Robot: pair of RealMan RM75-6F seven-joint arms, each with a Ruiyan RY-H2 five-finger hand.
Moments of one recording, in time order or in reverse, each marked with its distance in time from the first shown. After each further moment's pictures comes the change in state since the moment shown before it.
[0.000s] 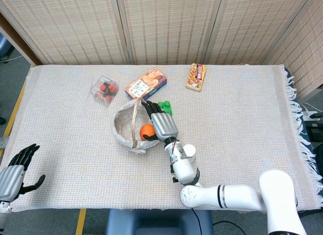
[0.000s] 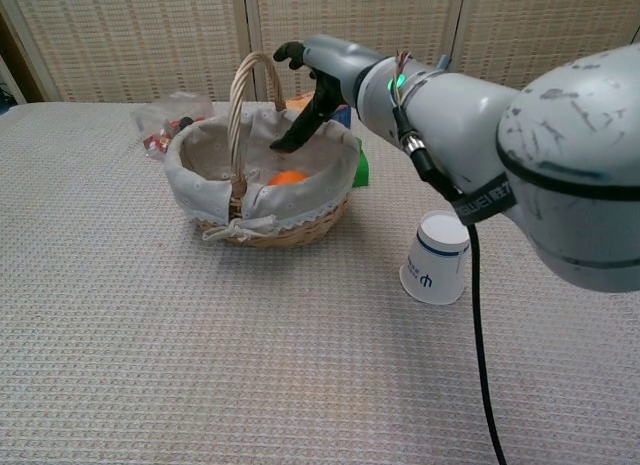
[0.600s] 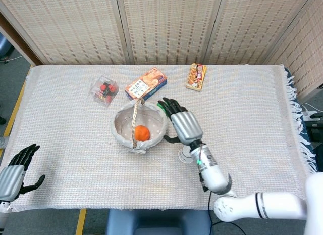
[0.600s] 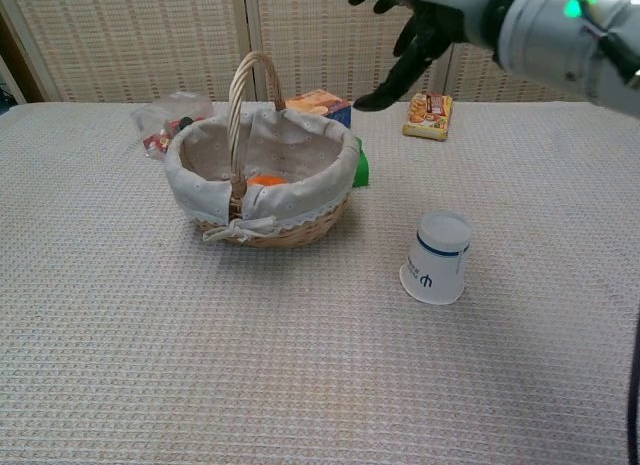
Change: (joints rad) left arm 0.000 0.000 0.000 0.002 -0.001 0.001 0.013; right arm -0.185 0.363 -0.146 -0.386 -0.231 0.100 -0.038
